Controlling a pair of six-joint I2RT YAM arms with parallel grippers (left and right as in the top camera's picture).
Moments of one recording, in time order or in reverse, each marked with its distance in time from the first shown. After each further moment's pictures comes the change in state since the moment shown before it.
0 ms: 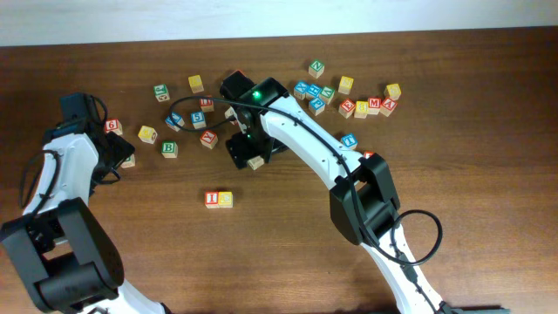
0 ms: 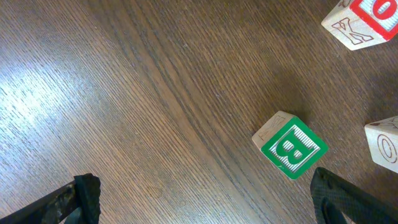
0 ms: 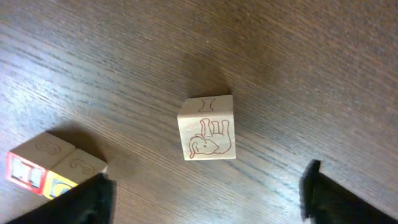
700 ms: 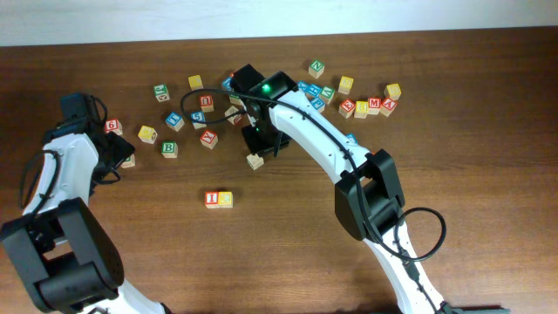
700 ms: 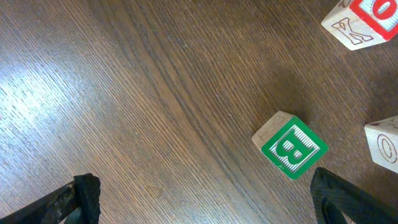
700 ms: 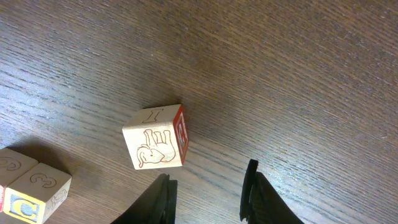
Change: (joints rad) left arm 0.000 0.000 0.000 0.000 0.000 0.000; right arm -0.040 0.001 0.000 0.000 0.052 -0.008
